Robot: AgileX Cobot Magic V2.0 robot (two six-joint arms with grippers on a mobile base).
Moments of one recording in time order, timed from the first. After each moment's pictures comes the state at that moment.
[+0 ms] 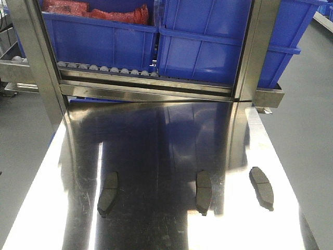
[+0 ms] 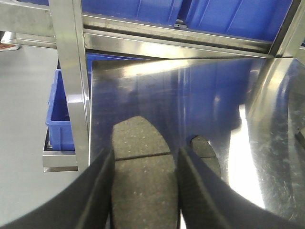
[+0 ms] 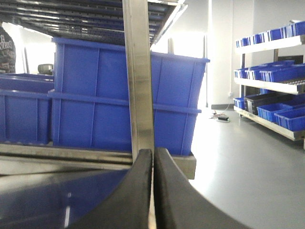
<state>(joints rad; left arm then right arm) -0.11 0.36 -0.39 -0.14 0.48 0.04 -0.06 -0.01 -0.01 -0.08 -0.07 0.11</state>
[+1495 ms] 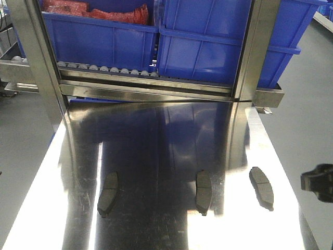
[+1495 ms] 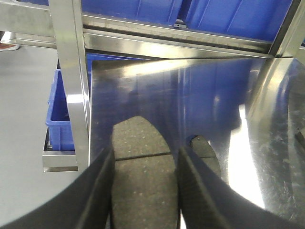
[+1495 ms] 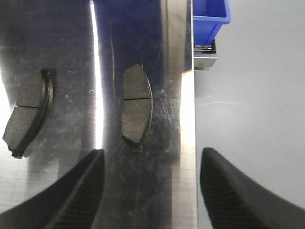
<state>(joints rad) -0.11 0.36 -0.39 -0.14 0.48 0.04 -0.06 1.02 -0.67 0.22 0.65 -0.19</state>
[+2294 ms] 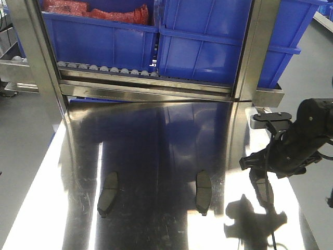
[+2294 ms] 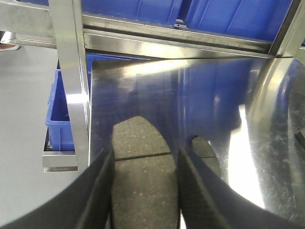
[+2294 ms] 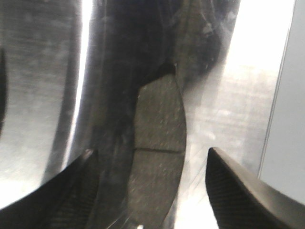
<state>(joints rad) -0.11 0.36 -0.39 -0.14 0.48 0.04 0.11 1.76 -1.11 0.06 0.78 -0.07</state>
